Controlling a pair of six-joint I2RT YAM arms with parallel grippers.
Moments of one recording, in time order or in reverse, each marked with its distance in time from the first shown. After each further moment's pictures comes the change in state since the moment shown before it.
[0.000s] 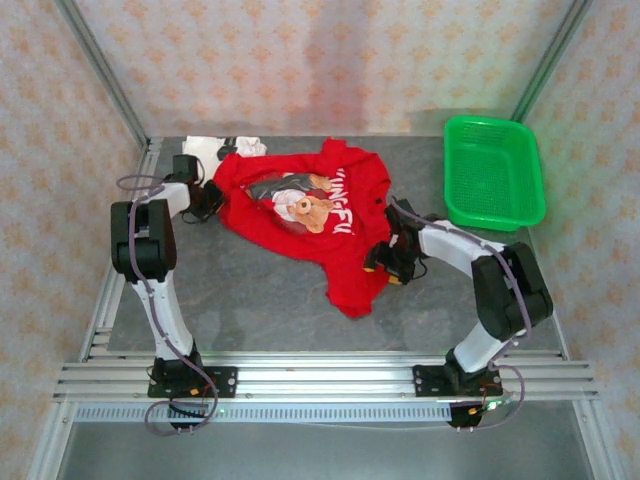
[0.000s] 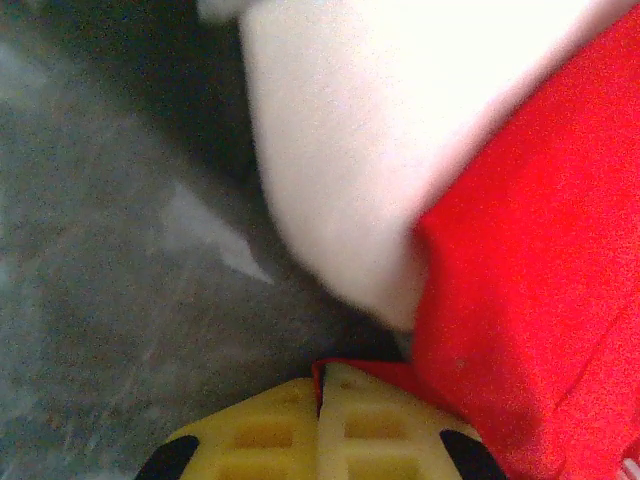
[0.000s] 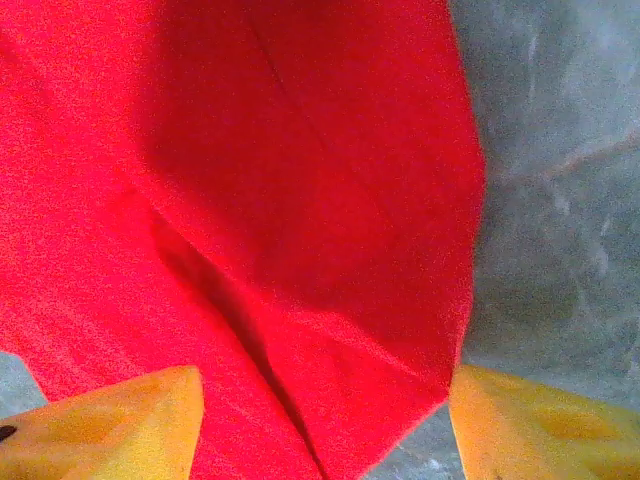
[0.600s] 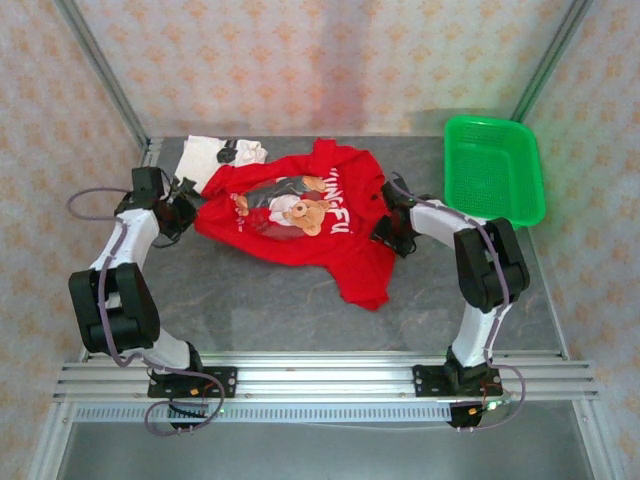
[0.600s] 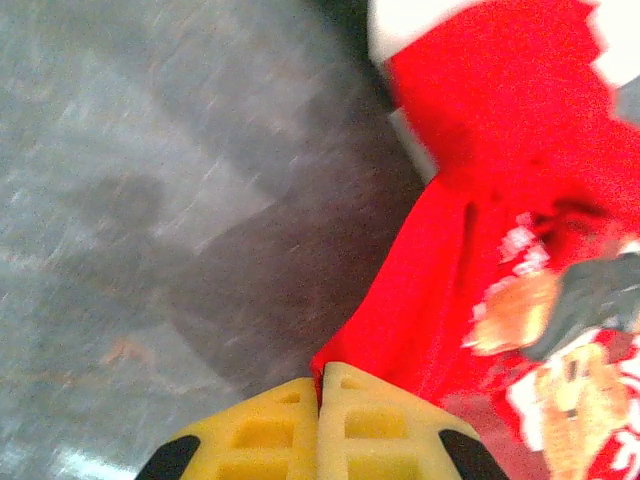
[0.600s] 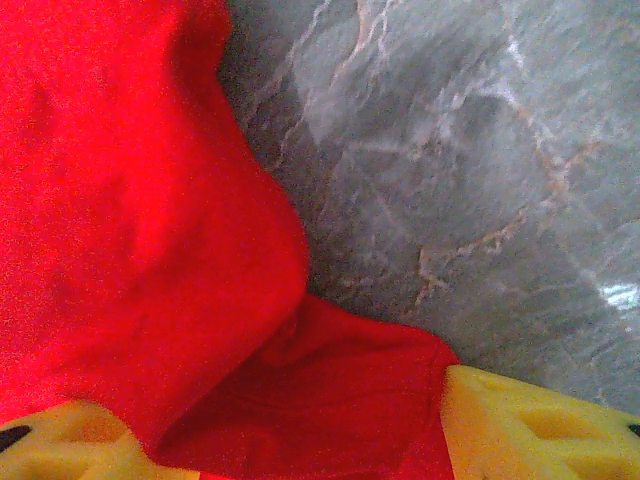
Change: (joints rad) left arm 0.108 -0.545 -0.315 -0.222 -0.032 0.129; right arm -0.045 0.216 0.209 0.065 0.232 0.111
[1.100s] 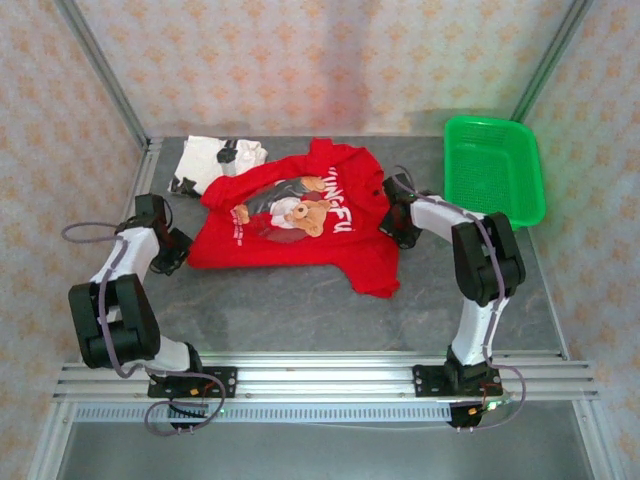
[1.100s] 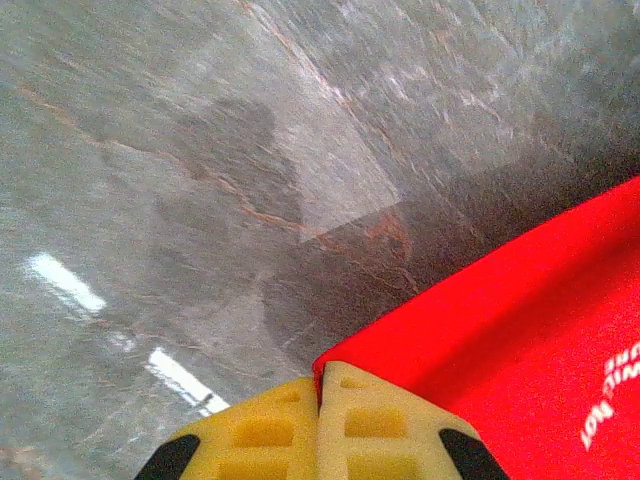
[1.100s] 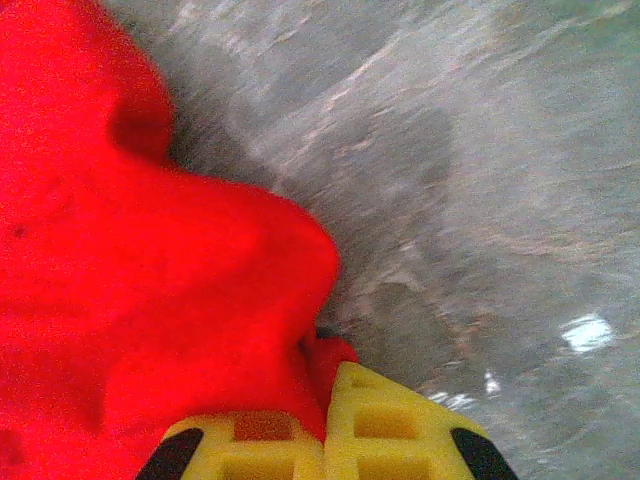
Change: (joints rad) left arm 0.040 -0.100 -0.154 -0.145 -0.191 -0.102; right arm -0.036 0.031 0.029 0.034 0.167 0.033
